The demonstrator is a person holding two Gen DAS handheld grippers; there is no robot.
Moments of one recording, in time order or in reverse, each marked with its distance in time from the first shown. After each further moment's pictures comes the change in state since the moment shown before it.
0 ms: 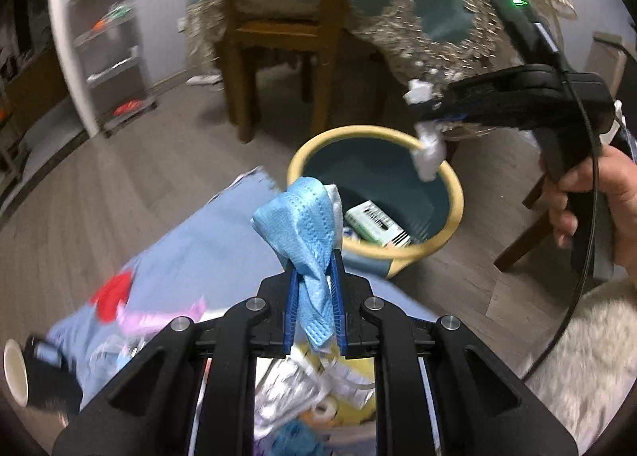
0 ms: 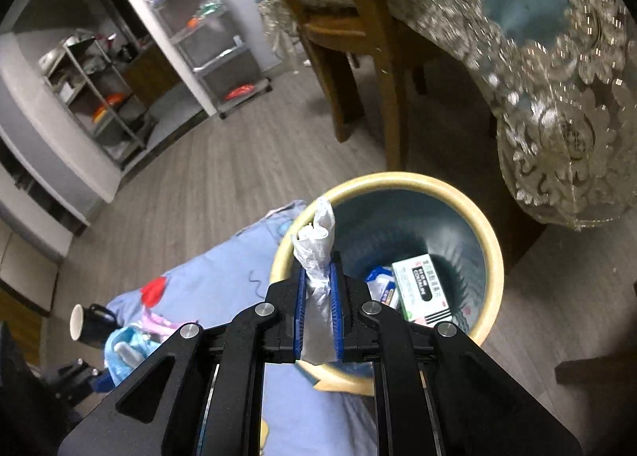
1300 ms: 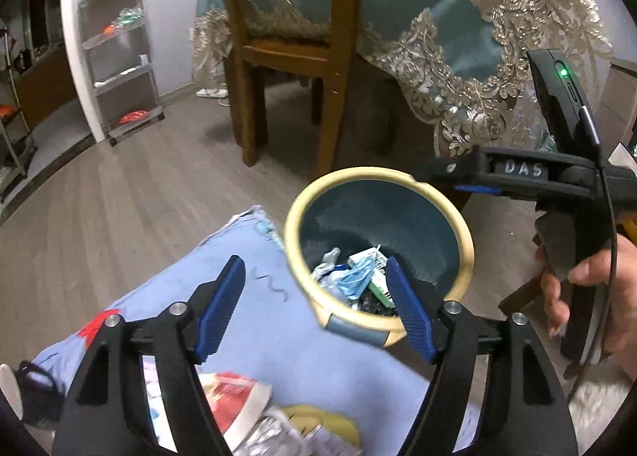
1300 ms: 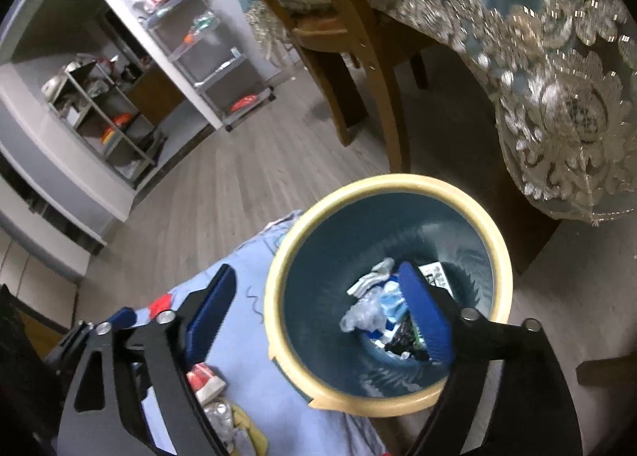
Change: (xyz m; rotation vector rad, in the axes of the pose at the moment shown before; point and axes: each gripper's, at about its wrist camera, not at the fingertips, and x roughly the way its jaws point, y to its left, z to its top) left arm 0.015 0.000 0.041 -0.067 -0.061 0.052; right arm 0.001 -0.020 0.004 0.054 -0.039 0.072
